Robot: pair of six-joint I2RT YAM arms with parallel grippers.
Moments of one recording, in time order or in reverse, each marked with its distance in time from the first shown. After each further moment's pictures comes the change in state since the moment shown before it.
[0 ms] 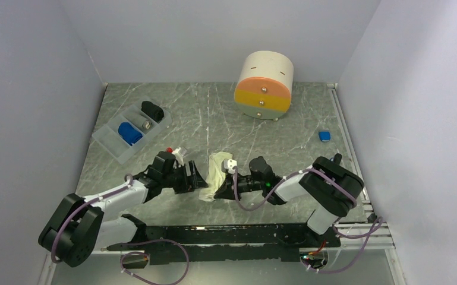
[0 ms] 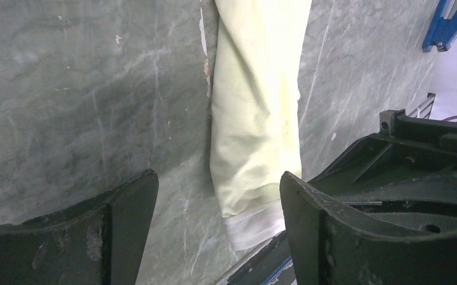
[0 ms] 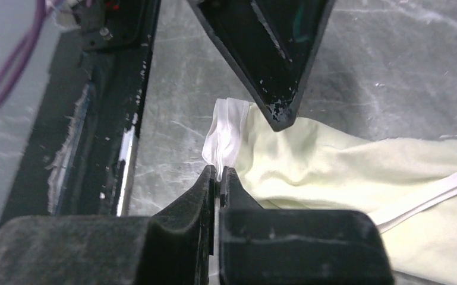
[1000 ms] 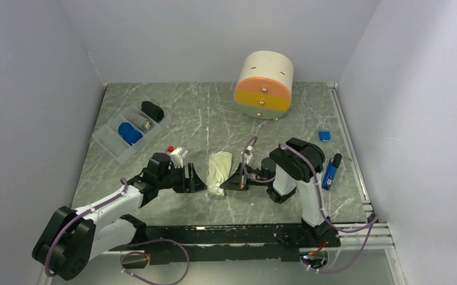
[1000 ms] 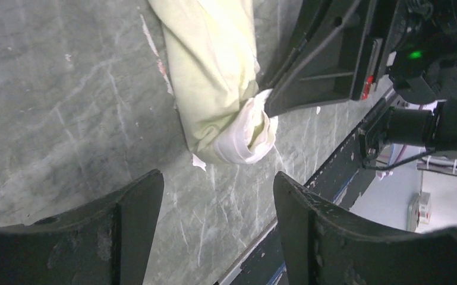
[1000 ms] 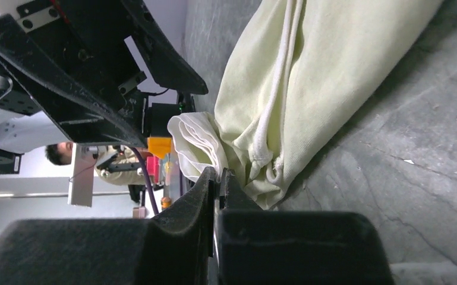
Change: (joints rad) left arm 0.016 -0.113 -0.038 0.024 0.078 0.134; right arm -0.238 0.505 -0.020 0.636 -0.060 1.205
